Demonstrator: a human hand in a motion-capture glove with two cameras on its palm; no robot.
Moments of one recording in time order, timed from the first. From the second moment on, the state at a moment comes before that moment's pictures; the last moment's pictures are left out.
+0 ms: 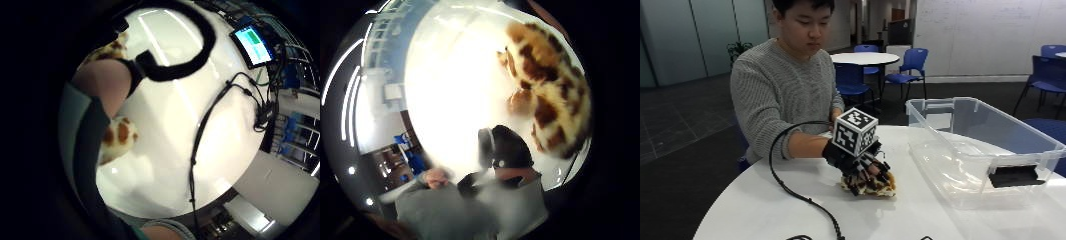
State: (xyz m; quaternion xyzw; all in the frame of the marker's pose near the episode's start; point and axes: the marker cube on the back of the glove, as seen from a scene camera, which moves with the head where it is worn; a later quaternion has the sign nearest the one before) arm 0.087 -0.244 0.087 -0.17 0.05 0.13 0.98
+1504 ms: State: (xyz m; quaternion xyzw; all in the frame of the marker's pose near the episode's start) arm -0.089 -0.561 -0.001 0.02 0.02 0.08 1.00
